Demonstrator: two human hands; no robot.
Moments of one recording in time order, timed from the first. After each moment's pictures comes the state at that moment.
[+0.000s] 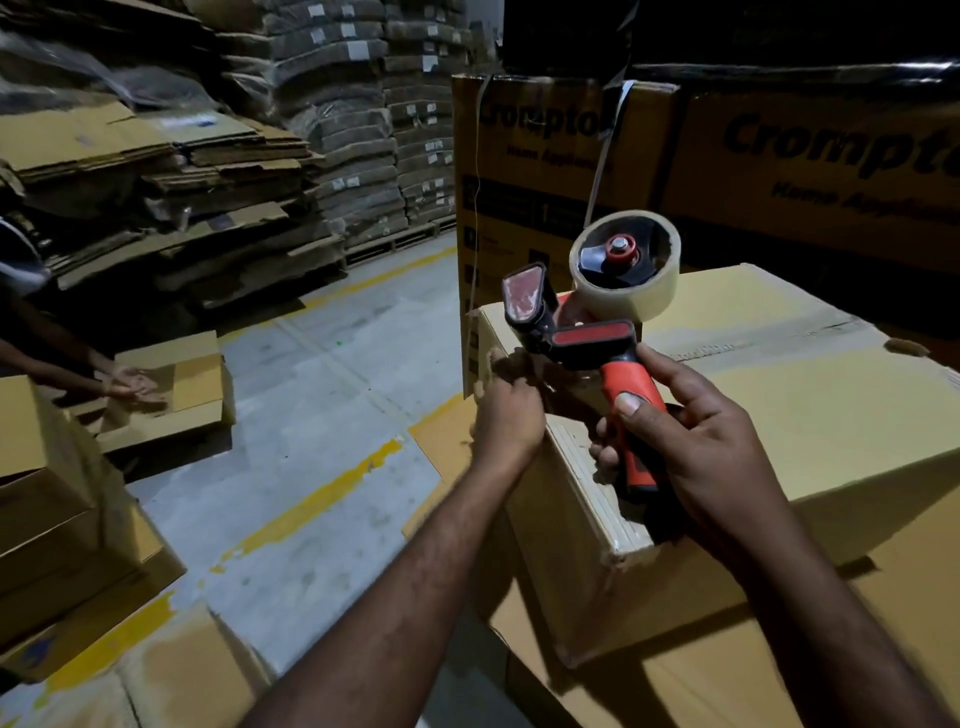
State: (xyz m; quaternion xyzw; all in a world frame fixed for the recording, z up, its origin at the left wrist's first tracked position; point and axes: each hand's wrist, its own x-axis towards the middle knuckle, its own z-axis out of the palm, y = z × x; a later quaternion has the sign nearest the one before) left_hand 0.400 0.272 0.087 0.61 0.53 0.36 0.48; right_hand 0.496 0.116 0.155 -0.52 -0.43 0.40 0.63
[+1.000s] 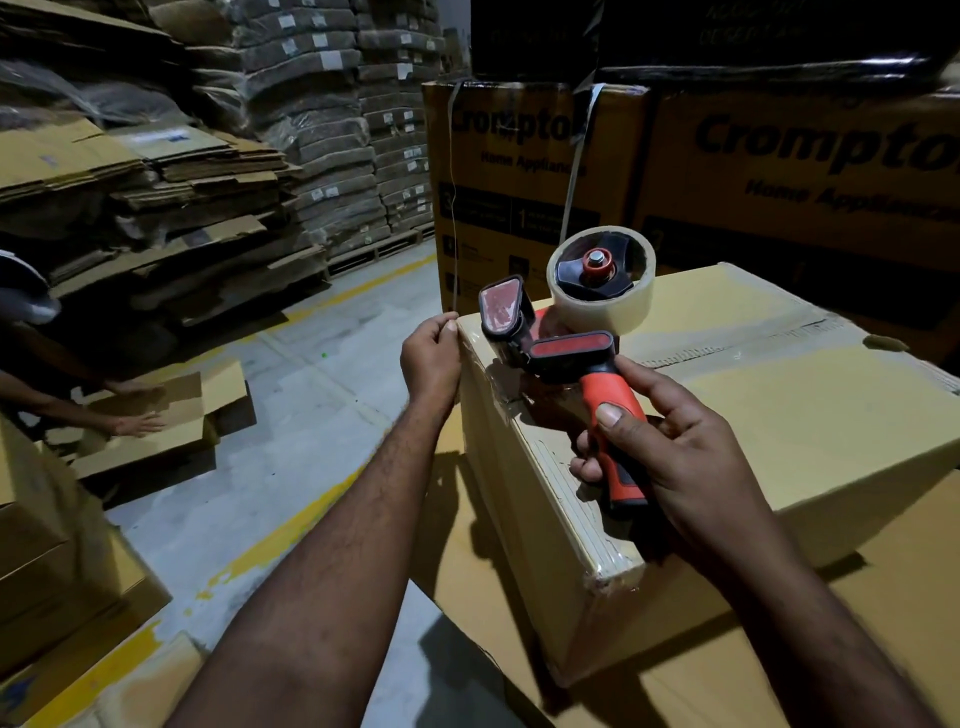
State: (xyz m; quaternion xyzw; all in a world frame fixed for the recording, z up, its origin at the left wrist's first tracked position) left_hand 0.399 0.395 0.077 0.55 0.50 0.54 0.40; right_hand 0.500 0.122 0.153 -0.50 -0.40 0.41 0.64
